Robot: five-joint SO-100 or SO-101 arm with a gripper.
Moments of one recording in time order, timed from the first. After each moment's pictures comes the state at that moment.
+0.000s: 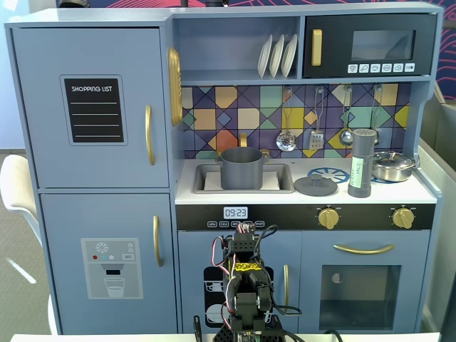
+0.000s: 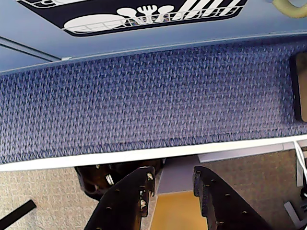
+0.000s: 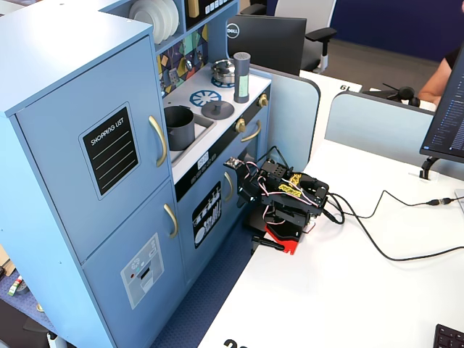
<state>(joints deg) 3.9 183.9 179.0 74.2 -75.6</state>
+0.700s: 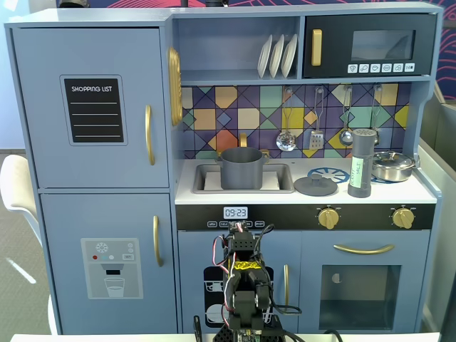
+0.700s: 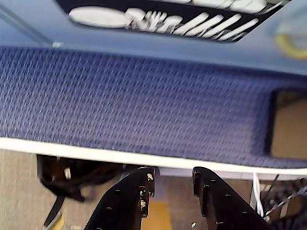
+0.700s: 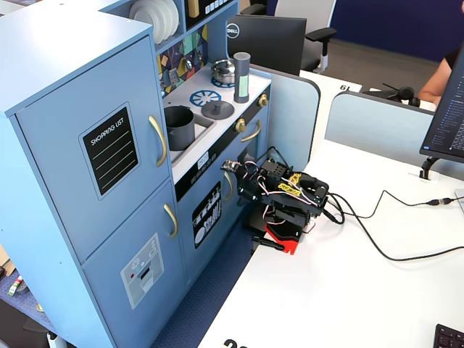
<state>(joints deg) 6.1 180.4 176.0 71.5 -91.0</state>
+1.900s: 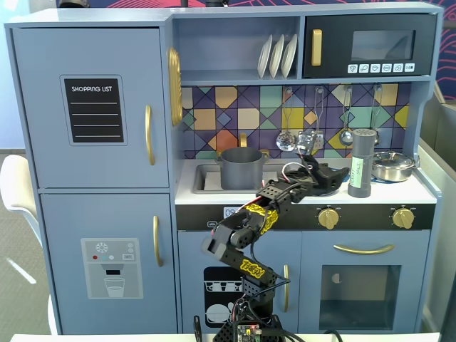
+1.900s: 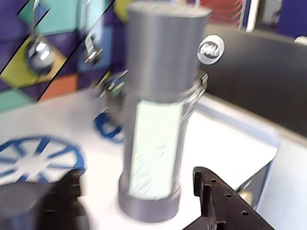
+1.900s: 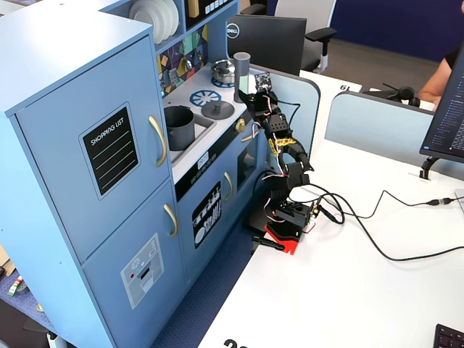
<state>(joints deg) 52.0 139.5 130.1 8.4 -88.1</state>
